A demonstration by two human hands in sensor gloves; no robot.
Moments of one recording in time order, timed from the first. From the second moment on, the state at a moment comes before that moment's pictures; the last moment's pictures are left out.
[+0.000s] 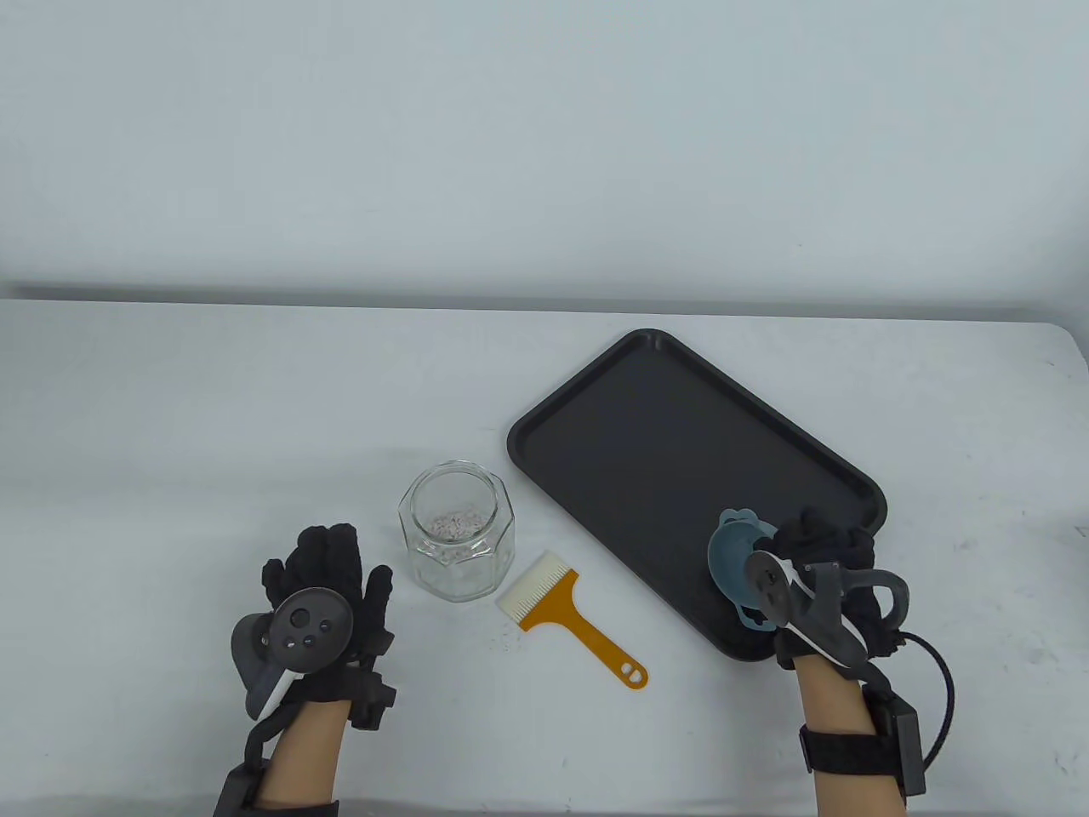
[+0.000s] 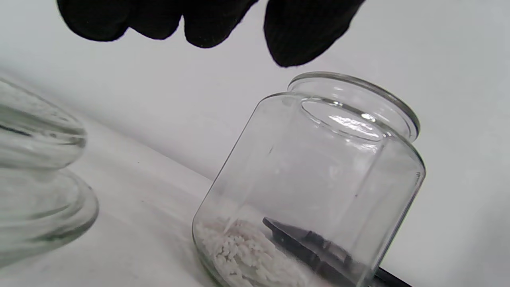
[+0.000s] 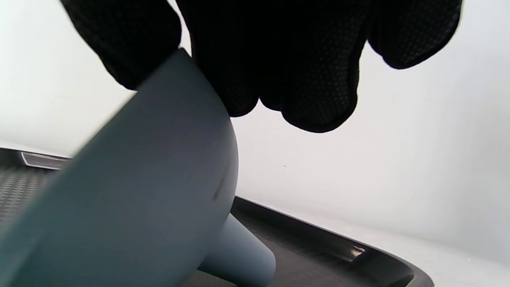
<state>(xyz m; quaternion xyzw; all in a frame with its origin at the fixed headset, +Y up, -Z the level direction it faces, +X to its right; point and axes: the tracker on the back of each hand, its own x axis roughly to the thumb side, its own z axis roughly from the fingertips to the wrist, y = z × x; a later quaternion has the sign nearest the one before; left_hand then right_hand) -0.237 -0.716 -0.252 0.13 -0.02 0.25 0.96 0.232 -0.711 -0.300 -0.01 0.18 -0.98 0.07</state>
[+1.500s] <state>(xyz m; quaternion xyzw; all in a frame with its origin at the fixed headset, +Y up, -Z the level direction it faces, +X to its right) -0.271 -0.755 -0.275 -0.08 0.08 0.14 0.98 0.242 -0.694 -0.281 -0.05 0.18 -0.97 -0.12</state>
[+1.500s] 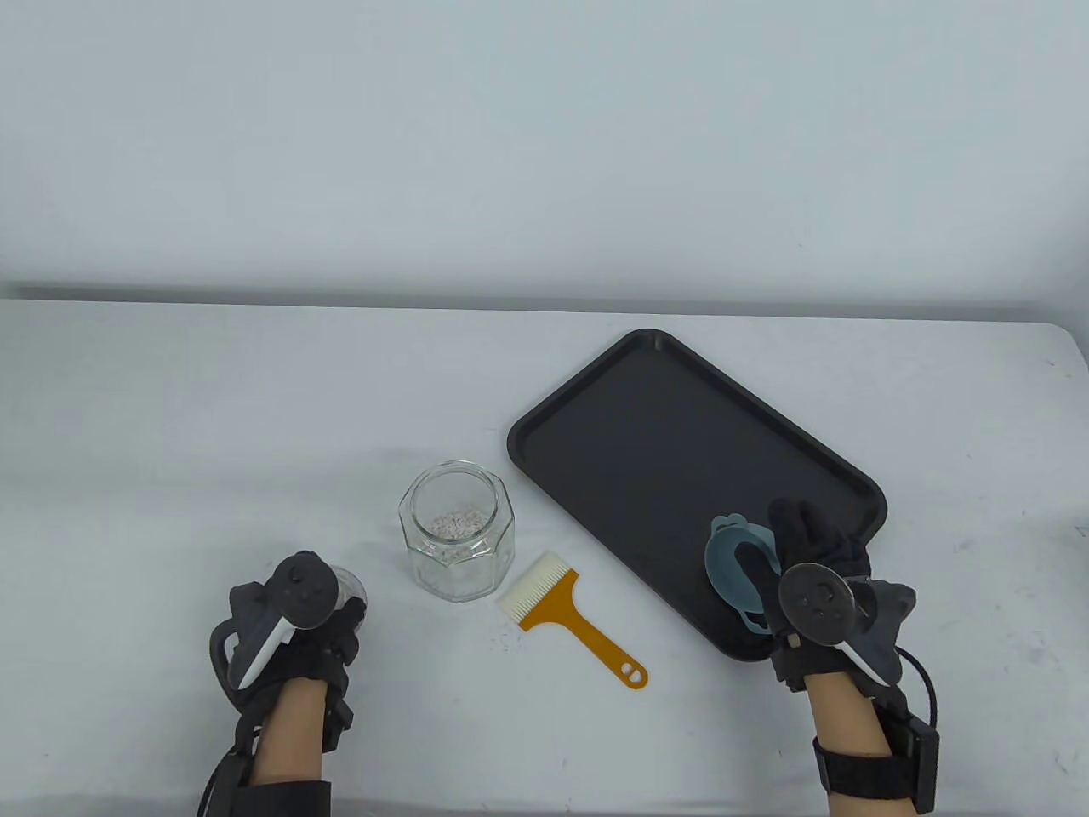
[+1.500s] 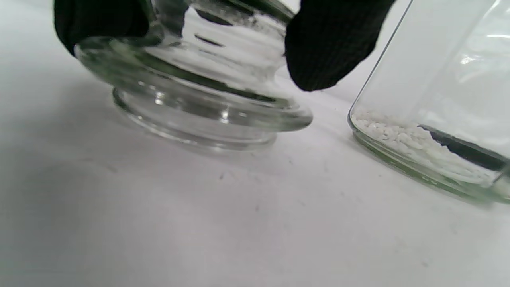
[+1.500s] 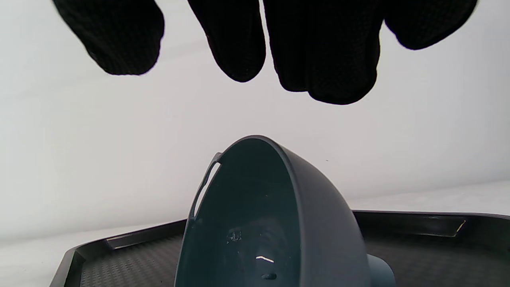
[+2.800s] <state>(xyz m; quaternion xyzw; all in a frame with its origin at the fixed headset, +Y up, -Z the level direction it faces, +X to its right) -0.143 -0.643 -0.318 0.15 -0.09 0.09 0.98 0.252 -0.681 -0.277 -0.04 0.20 -0.96 -0.17</state>
